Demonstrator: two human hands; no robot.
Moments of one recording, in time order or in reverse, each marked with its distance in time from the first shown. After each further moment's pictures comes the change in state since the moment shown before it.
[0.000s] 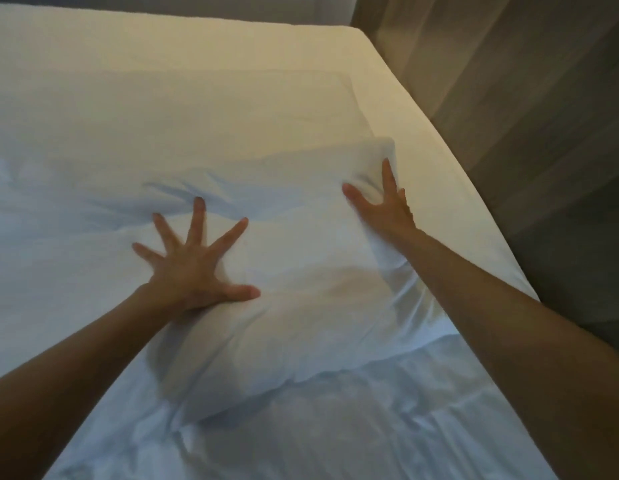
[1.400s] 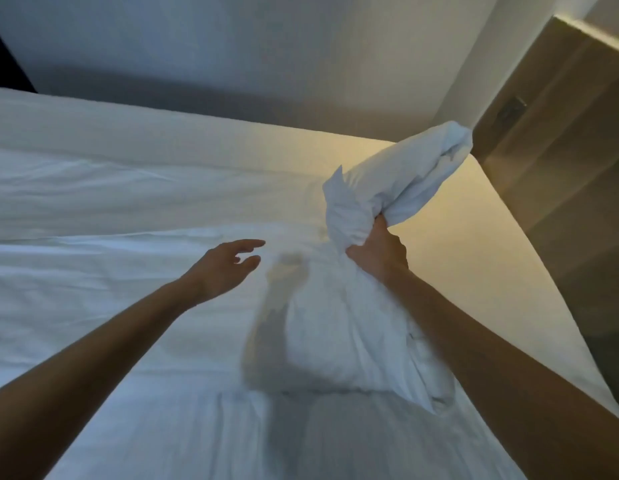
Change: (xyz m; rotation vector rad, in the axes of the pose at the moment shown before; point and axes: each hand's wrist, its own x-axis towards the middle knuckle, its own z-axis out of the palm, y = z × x) left_hand -0.235 -0.234 -0.184 -0.770 0.212 -0.109; right_hand -0.272 -0.290 0.063 -0.181 -0.131 -0.347
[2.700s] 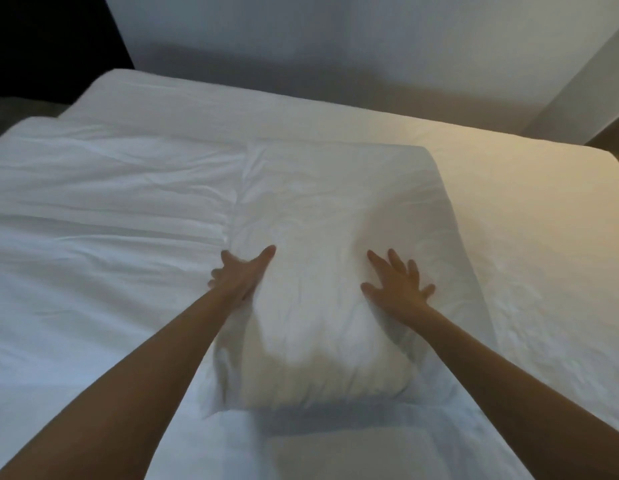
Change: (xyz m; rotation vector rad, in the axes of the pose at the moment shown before) left_hand 0.002 -0.293 -0.212 -0.312 0.266 -0.698; right_hand -0.067 -0.230 0.263 -0.321 -0.286 -0.040
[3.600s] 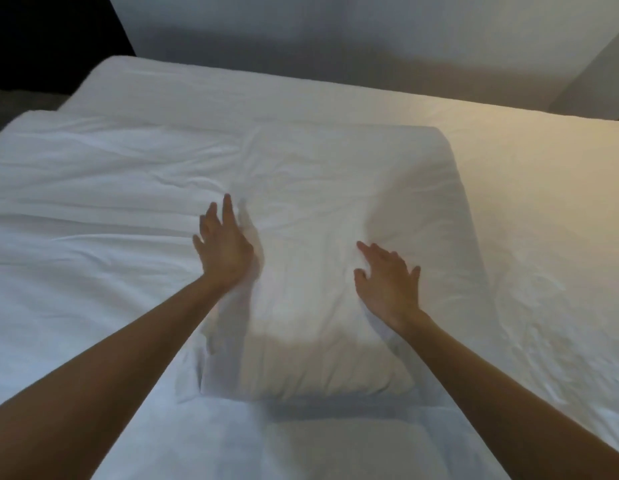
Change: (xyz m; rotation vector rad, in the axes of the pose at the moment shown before) left_hand 0.013 0.021 -0.016 0.489 0.380 0.432; right_hand 0.010 -0.026 0.026 -0.027 0.159 -0.111
